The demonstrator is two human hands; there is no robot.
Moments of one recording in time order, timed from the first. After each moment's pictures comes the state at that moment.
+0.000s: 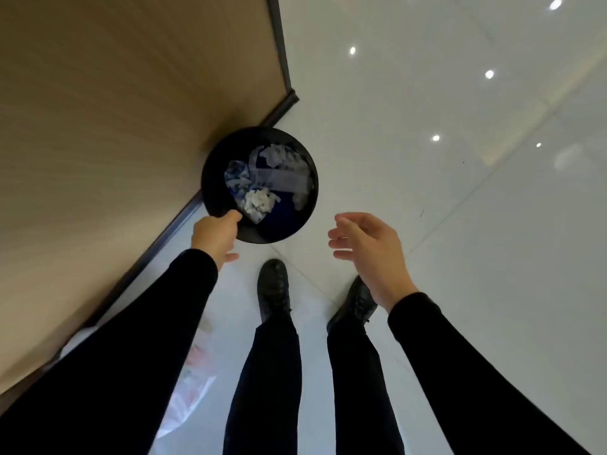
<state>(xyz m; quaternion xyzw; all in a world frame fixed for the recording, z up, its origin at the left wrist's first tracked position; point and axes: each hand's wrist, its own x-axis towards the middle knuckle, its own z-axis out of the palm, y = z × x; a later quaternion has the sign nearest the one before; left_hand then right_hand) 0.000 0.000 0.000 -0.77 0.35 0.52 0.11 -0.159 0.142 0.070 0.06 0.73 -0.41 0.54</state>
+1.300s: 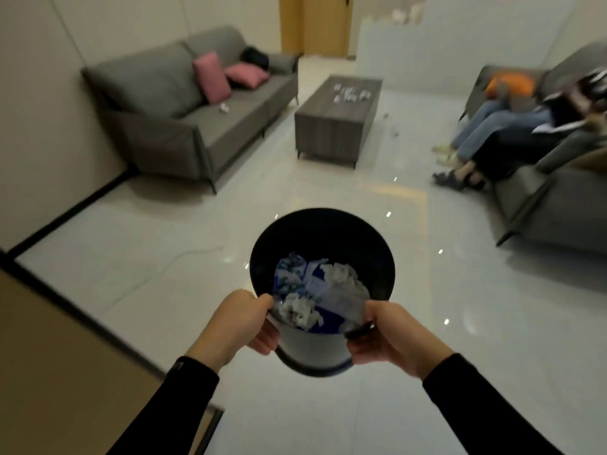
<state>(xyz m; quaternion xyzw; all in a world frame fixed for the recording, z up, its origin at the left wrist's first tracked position) -0.316 0.065 0.601 -0.35 0.73 0.58 0.04 -0.415 0.263 0.591 0.04 0.68 -0.58 0.45</state>
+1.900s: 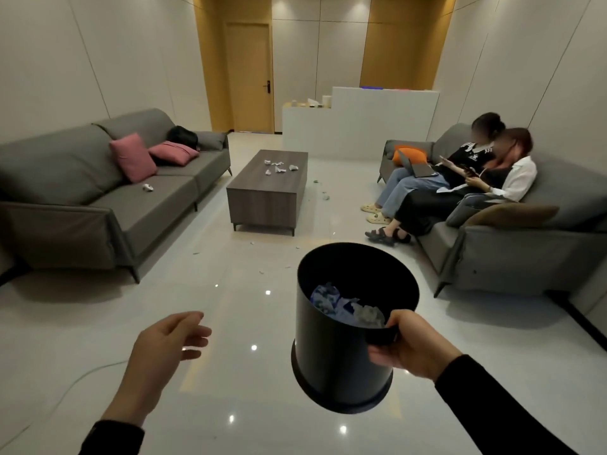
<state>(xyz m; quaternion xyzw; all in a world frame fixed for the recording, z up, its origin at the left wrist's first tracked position) -0.501 -0.027 0.619 -0.27 0.70 0.63 -0.18 -0.621 0.295 0.636 0.18 0.65 -0.68 0.29</state>
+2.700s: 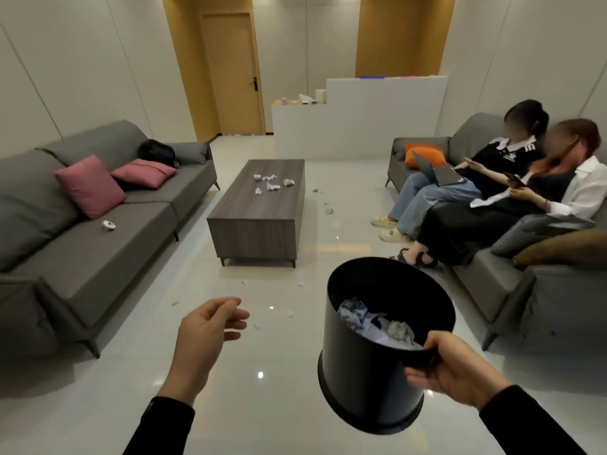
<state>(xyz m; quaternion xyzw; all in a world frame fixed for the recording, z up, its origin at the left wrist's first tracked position) -1.010 -0.115 0.628 -0.21 0.70 0.66 -0.19 -1.072 0.210 0.618 0.26 0.63 -0.68 0.28</state>
